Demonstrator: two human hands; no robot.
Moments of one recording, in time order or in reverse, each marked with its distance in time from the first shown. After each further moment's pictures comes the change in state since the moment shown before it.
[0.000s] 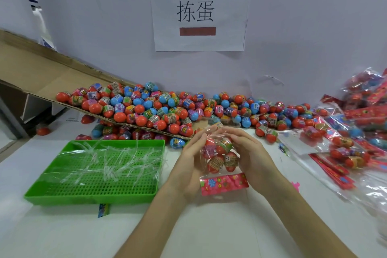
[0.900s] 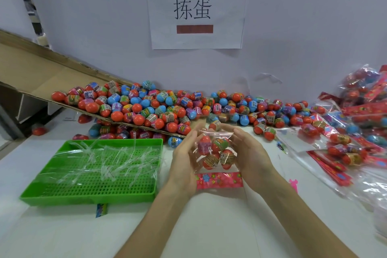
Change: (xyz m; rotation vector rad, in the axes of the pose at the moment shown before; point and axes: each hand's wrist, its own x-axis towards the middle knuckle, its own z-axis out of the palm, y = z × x) left_hand -0.004 0.000 0.006 0.166 0.179 0.082; right_hand -0.005 -0.002 0.009 -0.011 0.038 0.050
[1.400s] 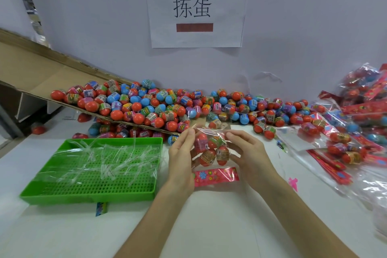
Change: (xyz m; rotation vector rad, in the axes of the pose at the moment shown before) left_hand 0.005 -0.005 -0.004 -0.010 0.140 0.092; right_hand 0.005 0.005 -0.003 0.015 0.161 0.056
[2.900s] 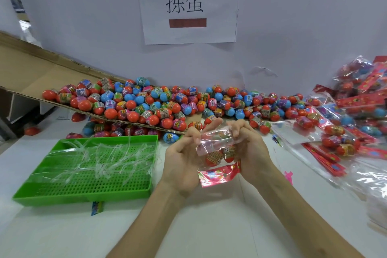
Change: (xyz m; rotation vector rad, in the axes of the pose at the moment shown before) left_hand -0.017 0.011 0.001 -0.300 -0.539 -0.133; right_hand -0.011 -0.010 0.001 0.237 -0.218 -0.153
